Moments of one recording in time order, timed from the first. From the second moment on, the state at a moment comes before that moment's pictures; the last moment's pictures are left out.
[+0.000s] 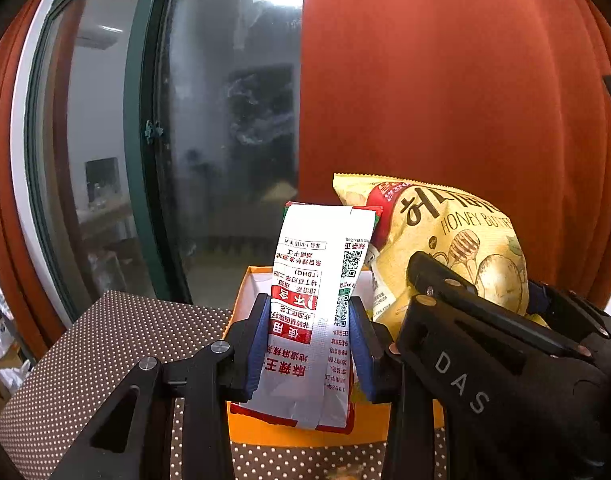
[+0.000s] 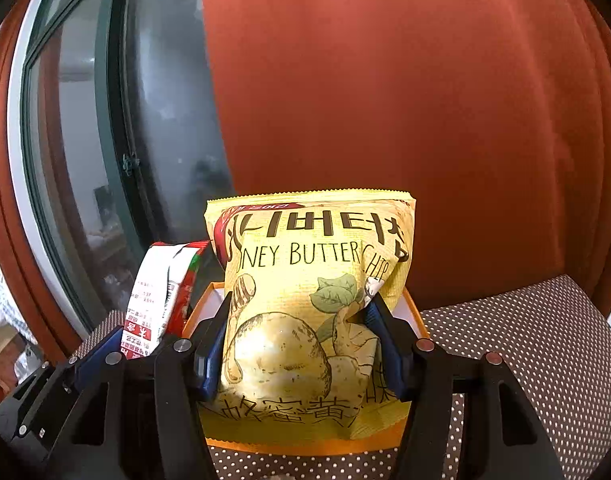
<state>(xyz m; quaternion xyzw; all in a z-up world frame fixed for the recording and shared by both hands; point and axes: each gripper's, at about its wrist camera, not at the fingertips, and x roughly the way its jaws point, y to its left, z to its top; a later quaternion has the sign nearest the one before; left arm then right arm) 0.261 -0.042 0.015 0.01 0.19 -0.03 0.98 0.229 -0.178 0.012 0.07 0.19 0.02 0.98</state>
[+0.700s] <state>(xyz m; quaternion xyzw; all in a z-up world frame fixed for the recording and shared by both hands) 0.364 -0.072 -0.029 0.02 0.27 -0.03 0.96 0.301 -0.201 -0.036 0.05 0.23 -0.04 0.97</state>
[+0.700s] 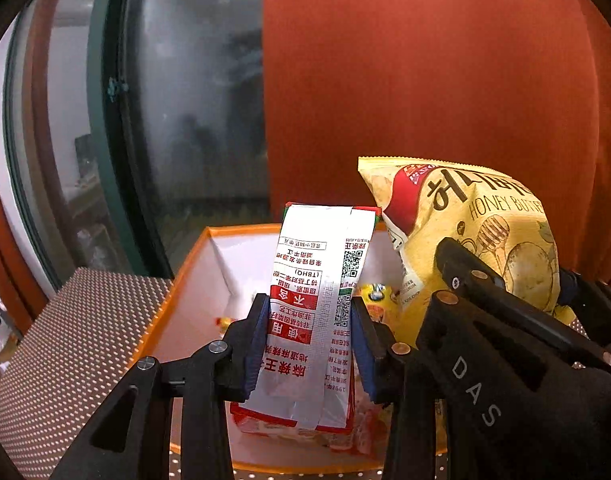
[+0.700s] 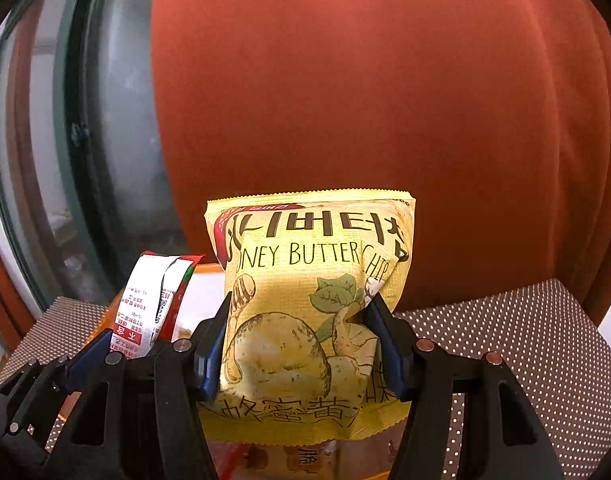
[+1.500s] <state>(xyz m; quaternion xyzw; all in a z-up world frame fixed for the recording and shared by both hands) 0.368 -0.004 -0.054 0.00 0.33 0.00 0.94 0.314 -0.172 -0.061 0.05 0.28 0.02 0.96</state>
